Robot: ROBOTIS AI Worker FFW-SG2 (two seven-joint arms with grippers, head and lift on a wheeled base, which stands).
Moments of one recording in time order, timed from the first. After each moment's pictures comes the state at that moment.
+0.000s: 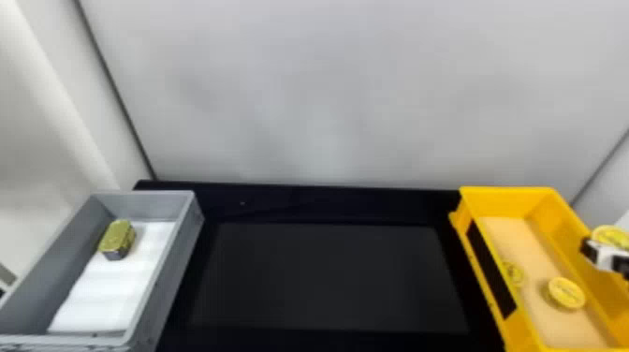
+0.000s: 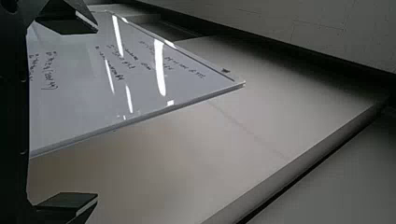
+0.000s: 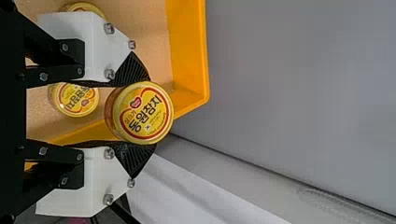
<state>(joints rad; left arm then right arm) -0.05 0.00 0.72 -2.25 -0.45 0.17 -0.01 0.16 -0.30 -0.43 -2.00 -0.16 0.97 -0.06</state>
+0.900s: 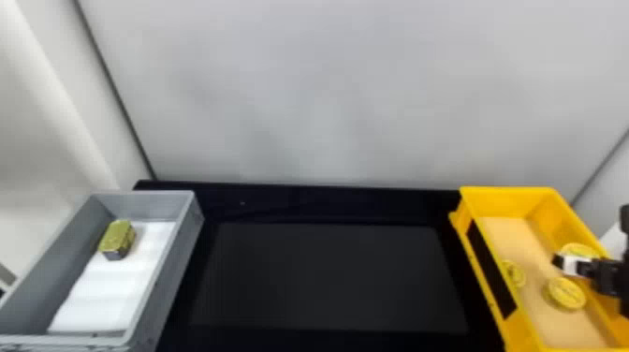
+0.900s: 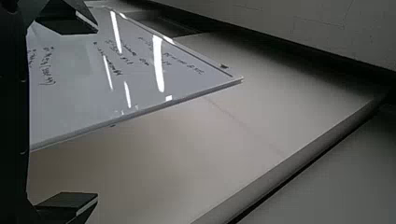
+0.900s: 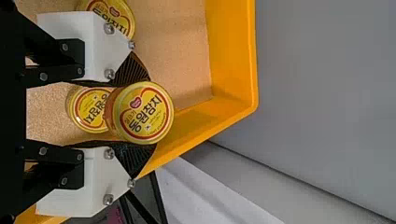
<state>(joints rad) -0.05 0.00 0.71 -2.25 -0.45 0.17 -0.01 -0.05 -0.37 -0.30 -1.63 -0.19 0.97 -0.10</state>
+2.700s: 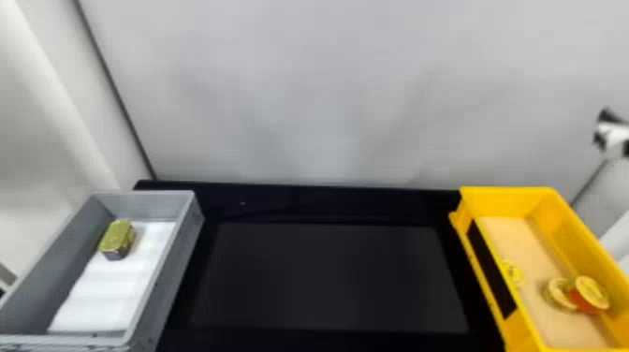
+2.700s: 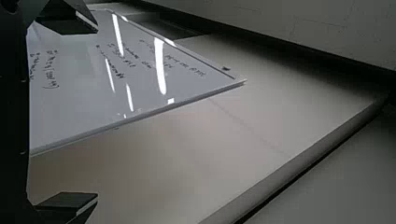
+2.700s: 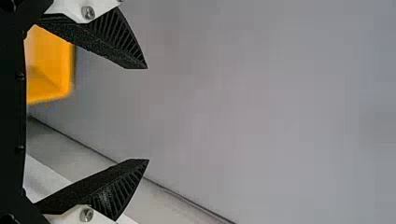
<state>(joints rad) -0.04 0.00 0.72 -2.26 -0.45 0.17 0.00 -0.06 -0.40 -0.37 -2.15 0.06 0.88 0.15</state>
